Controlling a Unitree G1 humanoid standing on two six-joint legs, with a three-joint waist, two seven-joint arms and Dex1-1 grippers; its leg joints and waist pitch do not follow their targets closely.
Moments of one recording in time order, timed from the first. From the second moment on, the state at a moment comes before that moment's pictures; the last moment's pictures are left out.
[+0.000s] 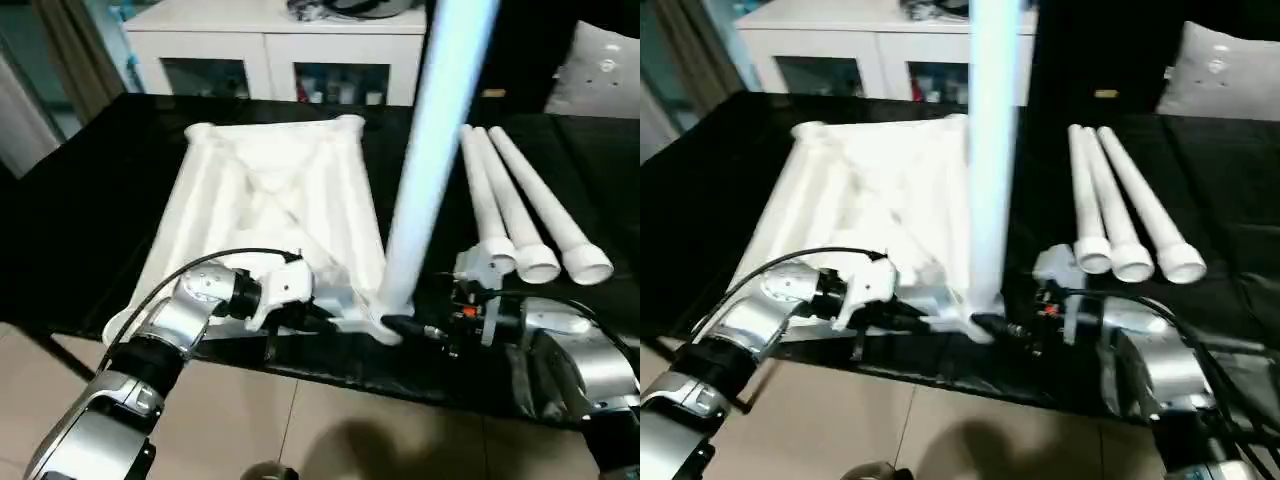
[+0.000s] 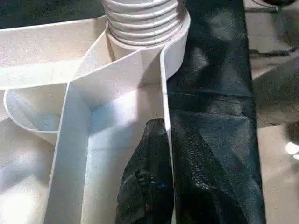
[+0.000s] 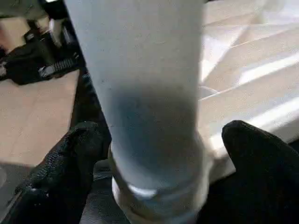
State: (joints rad) left arm -0.62 0.35 -0.39 0.67 0.02 -0.18 -1.29; right arm -0.29 -0.50 0.13 0.27 0.29 0.15 1.16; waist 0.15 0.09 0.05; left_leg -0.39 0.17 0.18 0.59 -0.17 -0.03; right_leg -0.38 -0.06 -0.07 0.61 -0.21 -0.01
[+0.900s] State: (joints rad) left arm -0.58 0.32 -0.35 0.59 0.04 0.01 -1.19; right arm -0.32 -0.40 0.13 0.29 0.25 0.26 1.03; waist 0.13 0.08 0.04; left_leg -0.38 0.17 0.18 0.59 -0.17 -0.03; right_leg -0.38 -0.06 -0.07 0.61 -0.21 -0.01
